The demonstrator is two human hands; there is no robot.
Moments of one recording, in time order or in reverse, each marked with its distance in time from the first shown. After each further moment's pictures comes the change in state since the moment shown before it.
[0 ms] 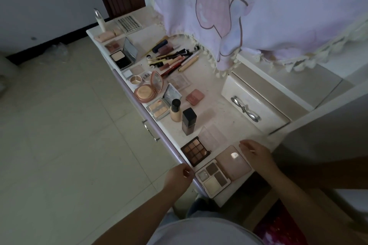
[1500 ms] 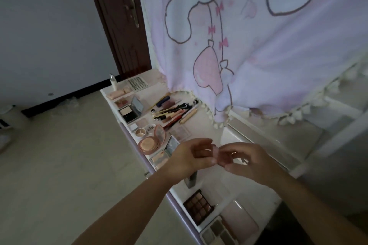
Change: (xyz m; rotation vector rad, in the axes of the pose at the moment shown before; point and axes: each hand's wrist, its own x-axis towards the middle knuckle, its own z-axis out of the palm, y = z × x) left_hand 0.001 0.156 -0.134 -0.536 -0.219 0.534; right_hand -0.015 -0.154 -0.069 0.139 -0.180 -0.624
